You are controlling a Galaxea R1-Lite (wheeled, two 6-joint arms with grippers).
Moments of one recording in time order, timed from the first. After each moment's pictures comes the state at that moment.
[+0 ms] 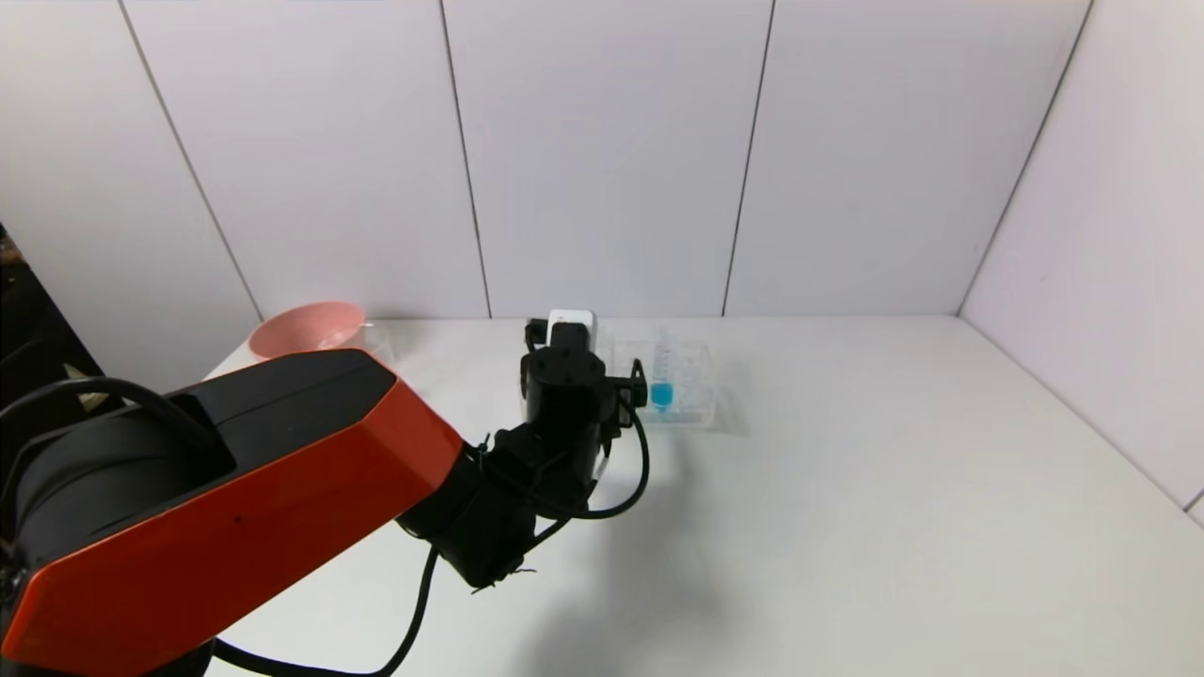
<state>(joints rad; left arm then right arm) -0.72 2.27 -1.11 -1.10 0.55 -0.13 0.00 0.00 0.00 0.00 -0.04 0.10</state>
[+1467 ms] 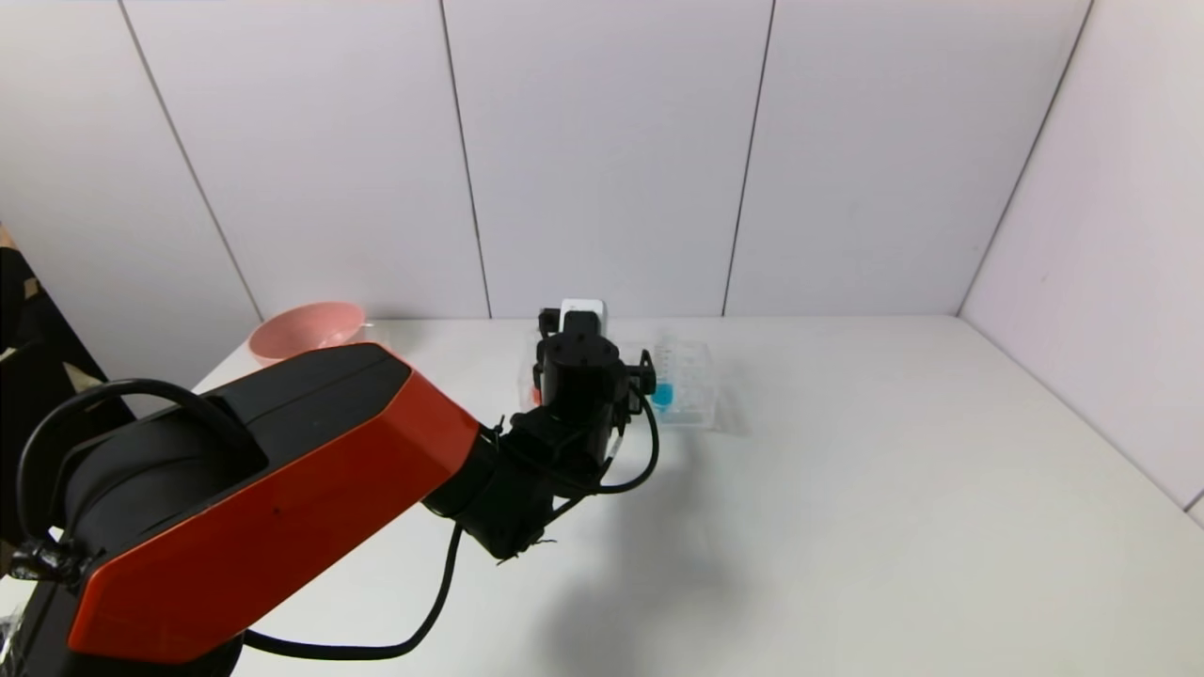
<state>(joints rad) -0.71 2.32 -1.24 -1.01 0.53 -0.14 0.00 0.00 0.00 0.00 -0.04 0.10</state>
